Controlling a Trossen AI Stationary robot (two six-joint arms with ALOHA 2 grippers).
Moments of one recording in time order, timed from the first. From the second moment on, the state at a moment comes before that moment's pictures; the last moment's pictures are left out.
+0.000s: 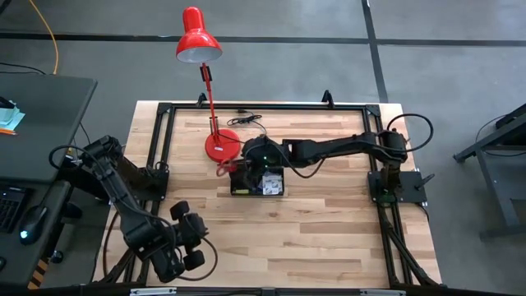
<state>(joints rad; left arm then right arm) -0.83 1.57 1.35 -1.15 -0.61 -1.29 -0.01 1.93 1.51 -0.18 0.16 0.28</state>
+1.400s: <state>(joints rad) -0.43 1.25 1.35 -1.49 -0.86 -1.31 -0.41 2.11 1.70 -0.53 -0.60 -0.17</state>
